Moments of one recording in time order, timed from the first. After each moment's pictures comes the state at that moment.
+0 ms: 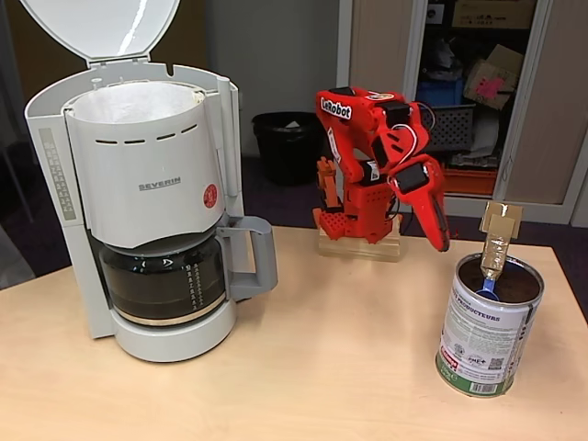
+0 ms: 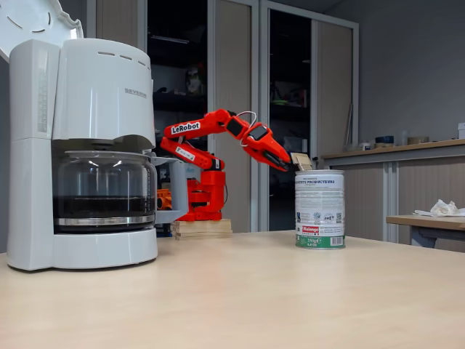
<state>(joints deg) -34.5 161.2 152.6 48.6 42.0</state>
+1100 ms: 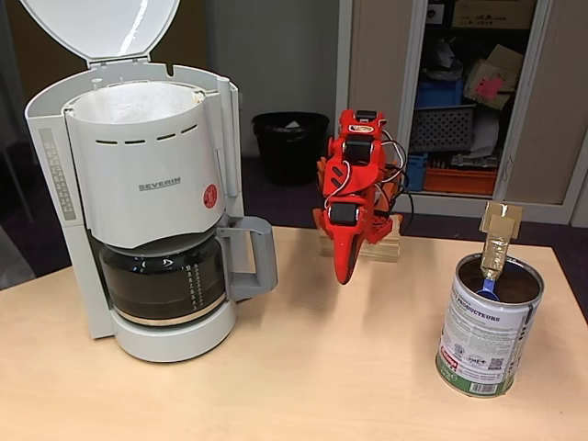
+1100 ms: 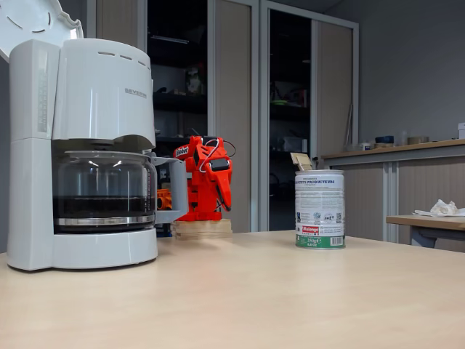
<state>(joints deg) -1.2 181.4 176.7 56.6 10.2</state>
